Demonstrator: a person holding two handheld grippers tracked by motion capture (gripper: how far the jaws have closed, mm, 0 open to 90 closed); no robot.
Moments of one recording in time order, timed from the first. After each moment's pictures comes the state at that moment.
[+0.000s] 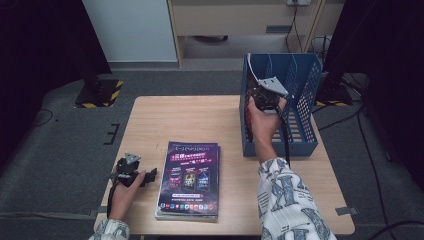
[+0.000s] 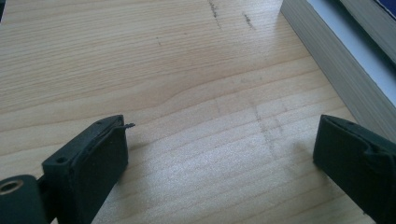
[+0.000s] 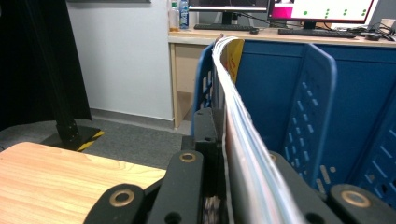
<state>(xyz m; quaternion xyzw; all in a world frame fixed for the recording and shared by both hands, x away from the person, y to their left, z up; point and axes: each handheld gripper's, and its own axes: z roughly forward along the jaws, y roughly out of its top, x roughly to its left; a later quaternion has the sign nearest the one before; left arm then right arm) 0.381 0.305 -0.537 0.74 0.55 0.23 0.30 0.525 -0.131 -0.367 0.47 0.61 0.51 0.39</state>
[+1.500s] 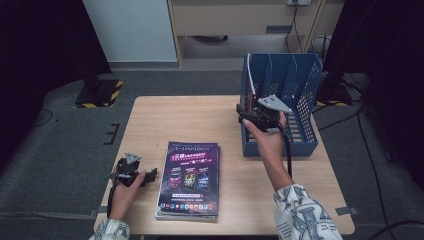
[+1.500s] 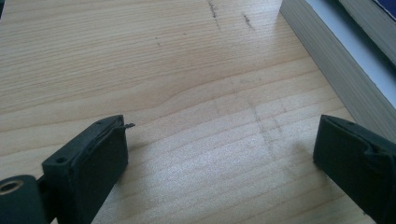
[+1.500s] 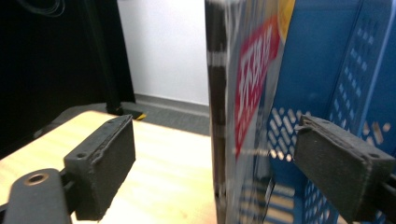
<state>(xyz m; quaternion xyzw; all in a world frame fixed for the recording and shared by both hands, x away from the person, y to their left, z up) 0.381 0.304 -0.537 0.74 0.55 0.23 0.30 0.476 -0.133 -0.389 0.44 0.64 0.54 0.32</state>
